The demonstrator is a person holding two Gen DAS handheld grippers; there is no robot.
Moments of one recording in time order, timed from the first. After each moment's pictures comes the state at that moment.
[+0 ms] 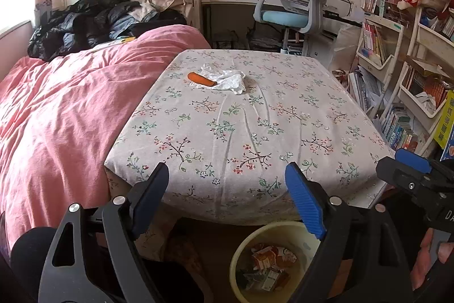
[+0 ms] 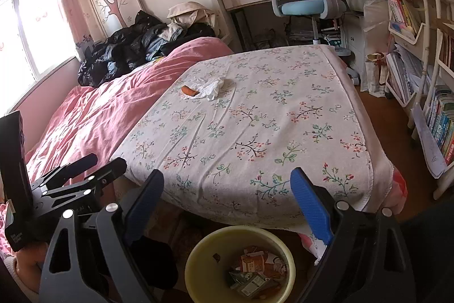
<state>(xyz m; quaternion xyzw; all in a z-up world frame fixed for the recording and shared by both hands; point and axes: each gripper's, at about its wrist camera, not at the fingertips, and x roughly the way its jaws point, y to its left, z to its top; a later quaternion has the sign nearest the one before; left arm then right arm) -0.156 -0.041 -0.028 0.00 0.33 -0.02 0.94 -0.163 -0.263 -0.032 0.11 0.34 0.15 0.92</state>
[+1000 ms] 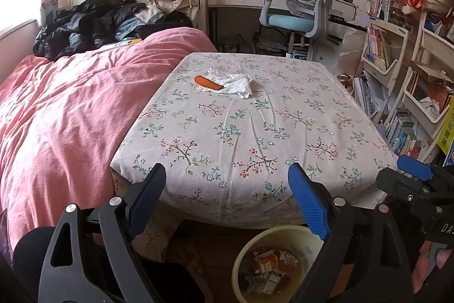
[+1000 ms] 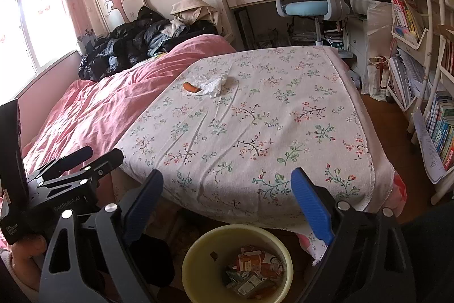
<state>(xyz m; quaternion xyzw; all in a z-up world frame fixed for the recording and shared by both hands) -0.156 -0.037 -0.025 0.00 0.33 -0.01 0.95 -0.164 -0.258 -0.034 0.10 0.34 0.16 0.92</state>
